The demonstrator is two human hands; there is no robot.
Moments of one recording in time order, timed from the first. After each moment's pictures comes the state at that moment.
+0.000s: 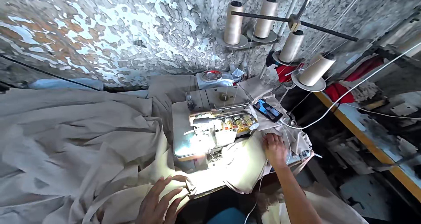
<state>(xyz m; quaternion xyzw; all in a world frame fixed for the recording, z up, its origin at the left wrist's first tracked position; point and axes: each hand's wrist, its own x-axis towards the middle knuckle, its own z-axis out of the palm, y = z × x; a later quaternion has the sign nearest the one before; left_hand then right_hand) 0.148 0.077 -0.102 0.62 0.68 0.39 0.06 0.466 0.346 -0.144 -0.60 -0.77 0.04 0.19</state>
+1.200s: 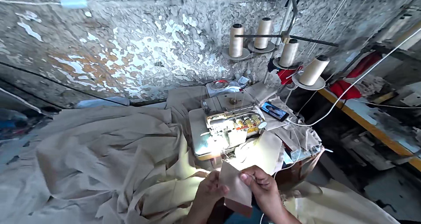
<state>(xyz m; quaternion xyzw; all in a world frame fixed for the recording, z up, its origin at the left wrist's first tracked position) 0.195 0.114 -0.049 0.38 0.48 0.59 0.53 0.362 0.178 -0.047 -0.25 -0.63 0.52 0.51</state>
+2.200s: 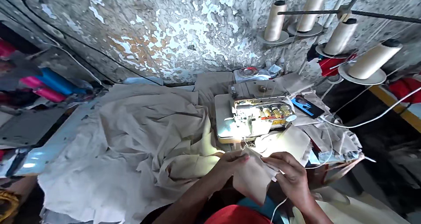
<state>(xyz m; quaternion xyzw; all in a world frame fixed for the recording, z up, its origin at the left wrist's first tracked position) 0.180 0.133 -0.016 0.37 0.49 0.48 0.63 0.388 0.204 -0.067 -0.25 -0.79 0.28 0.48</state>
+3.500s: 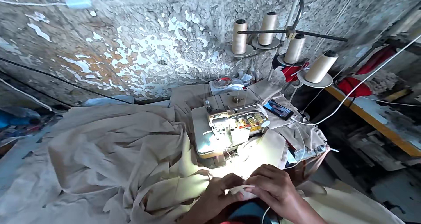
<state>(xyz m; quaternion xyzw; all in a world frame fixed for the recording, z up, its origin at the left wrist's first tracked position) 0.185 0.133 -0.053 0.68 0.38 0.47 0.41 0.397 0.201 -0.020 -0.20 -0.87 0.23 0.39</state>
